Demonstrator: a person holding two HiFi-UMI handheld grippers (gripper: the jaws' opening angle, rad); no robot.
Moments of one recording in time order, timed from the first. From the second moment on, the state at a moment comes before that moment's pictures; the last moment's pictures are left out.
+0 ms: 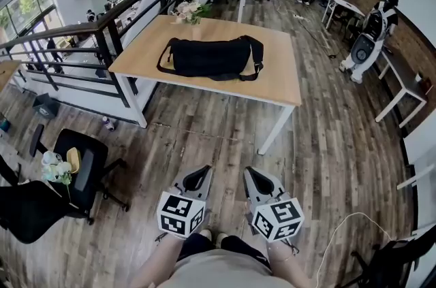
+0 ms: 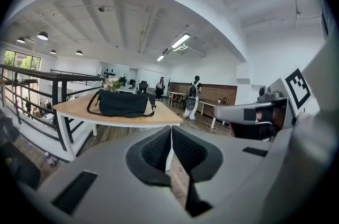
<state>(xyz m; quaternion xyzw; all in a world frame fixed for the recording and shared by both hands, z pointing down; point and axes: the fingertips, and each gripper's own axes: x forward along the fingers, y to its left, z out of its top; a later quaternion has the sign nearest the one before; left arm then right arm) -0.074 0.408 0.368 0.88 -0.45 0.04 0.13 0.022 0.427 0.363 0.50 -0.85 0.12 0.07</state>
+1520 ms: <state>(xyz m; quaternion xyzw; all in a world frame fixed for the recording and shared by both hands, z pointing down) -0.051 0.190 0.372 0.88 -0.45 0.04 0.12 0.061 0.195 0.370 0.50 -0.85 0.11 0.09</state>
